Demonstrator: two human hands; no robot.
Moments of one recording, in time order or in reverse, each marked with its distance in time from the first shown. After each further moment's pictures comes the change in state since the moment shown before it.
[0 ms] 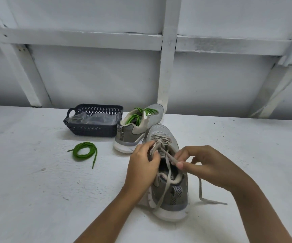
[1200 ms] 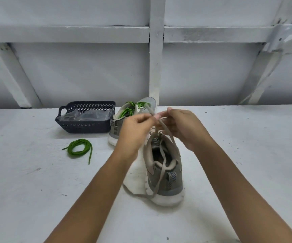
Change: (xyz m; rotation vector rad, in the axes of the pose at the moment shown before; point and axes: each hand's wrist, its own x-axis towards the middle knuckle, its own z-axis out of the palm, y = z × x) left_hand 0.032 0.054 -0.030 -0.484 -0.195 -0.128; right_hand 0.052 -0.040 0.012 0.638 0.356 0.305
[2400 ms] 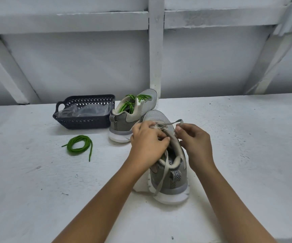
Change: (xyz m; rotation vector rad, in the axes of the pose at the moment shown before) left_hand 0.001 -0.043 0.017 0.883 -0.099 0.005; right_hand 0.001 0.082 -0.017 0.046 0.391 -0.146
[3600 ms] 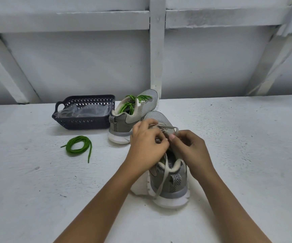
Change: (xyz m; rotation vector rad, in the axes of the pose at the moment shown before) left_hand -0.001 -0.007 0.001 -0.126 0.090 0.124; right_hand -0.003 0.013 -0.004 -0.122 -0.154 -0.043
